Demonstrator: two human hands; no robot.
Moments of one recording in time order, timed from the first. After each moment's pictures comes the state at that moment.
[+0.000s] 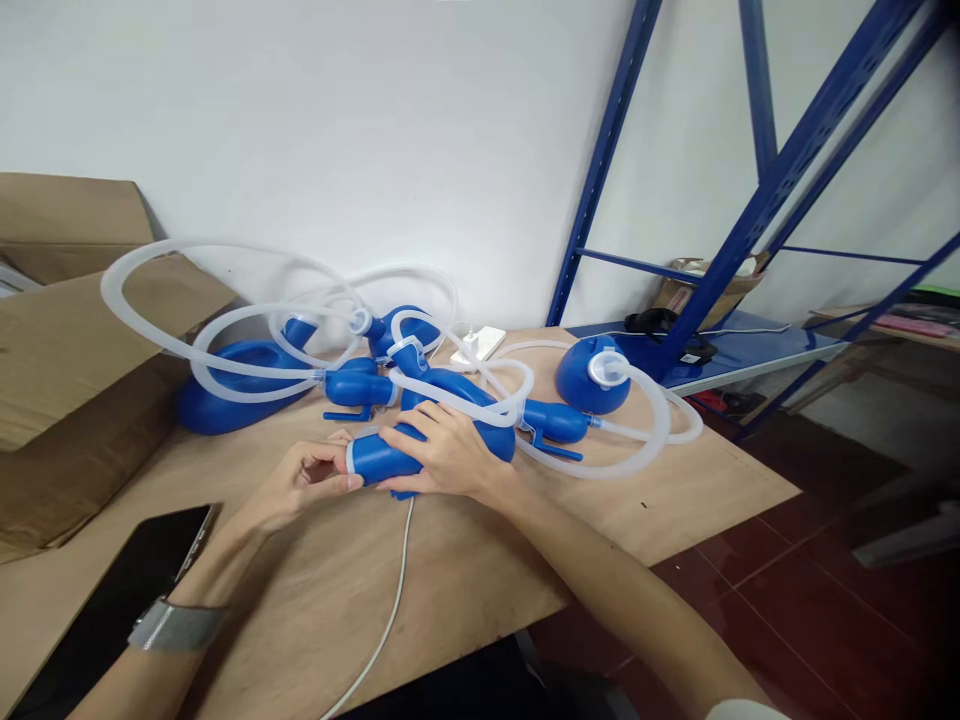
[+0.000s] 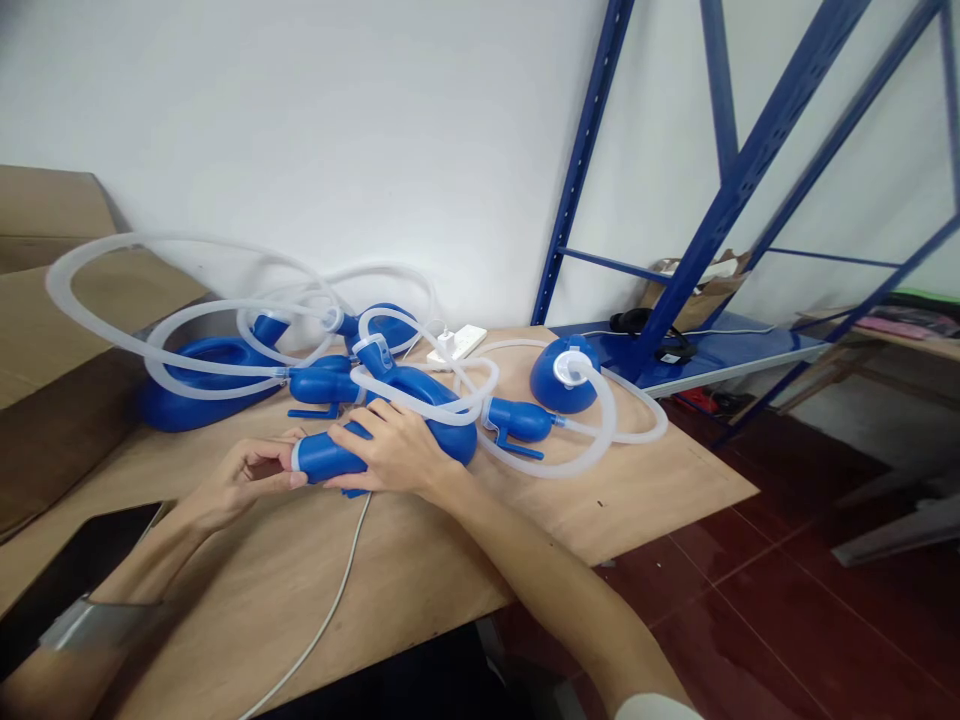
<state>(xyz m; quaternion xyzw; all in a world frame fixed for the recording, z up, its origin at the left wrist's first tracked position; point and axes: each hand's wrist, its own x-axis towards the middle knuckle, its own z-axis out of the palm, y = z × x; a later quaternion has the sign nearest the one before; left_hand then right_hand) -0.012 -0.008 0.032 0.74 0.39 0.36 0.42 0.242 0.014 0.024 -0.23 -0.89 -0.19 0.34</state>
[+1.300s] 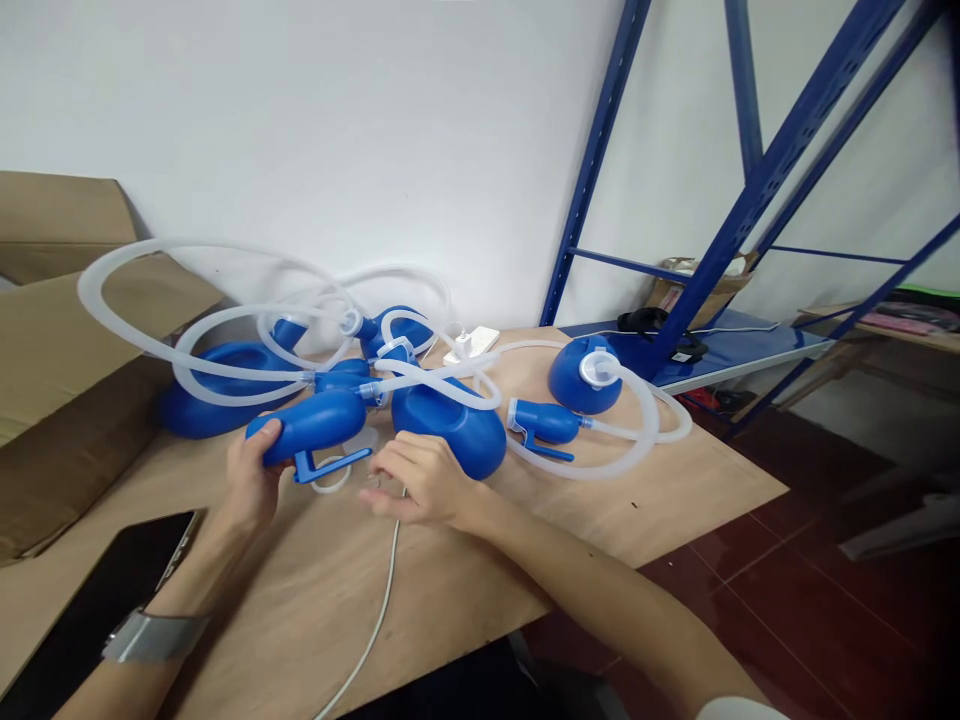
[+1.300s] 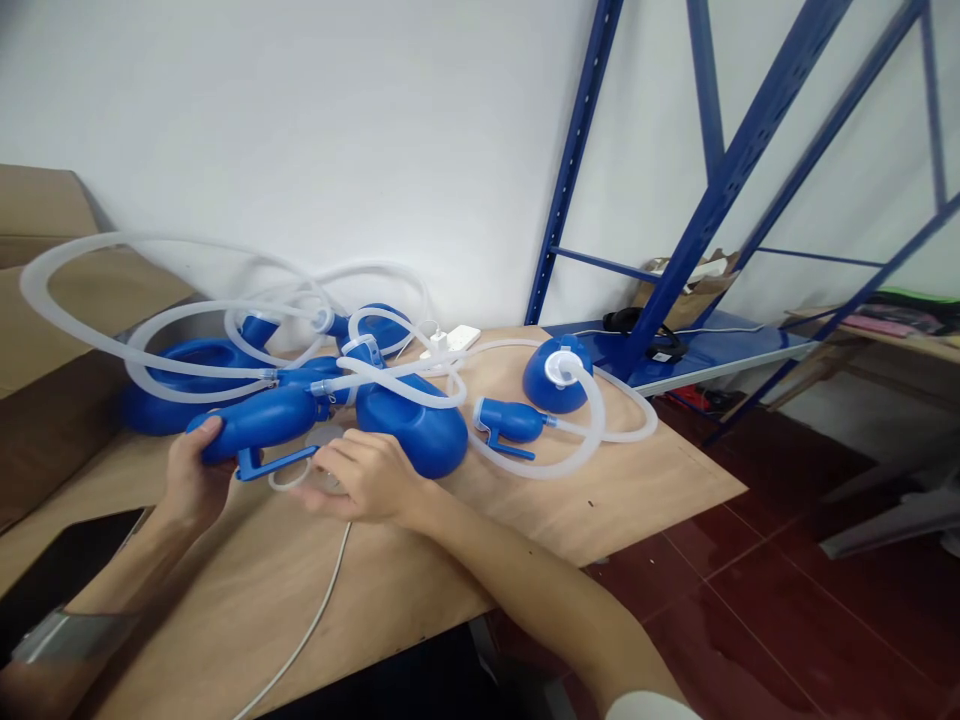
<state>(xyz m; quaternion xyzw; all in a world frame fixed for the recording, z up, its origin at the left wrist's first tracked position) -0.011 0.008 0.019 0.38 0.48 0.69 0.38 0.223 -0.001 0.002 -0.23 -0.88 0.05 0.41</state>
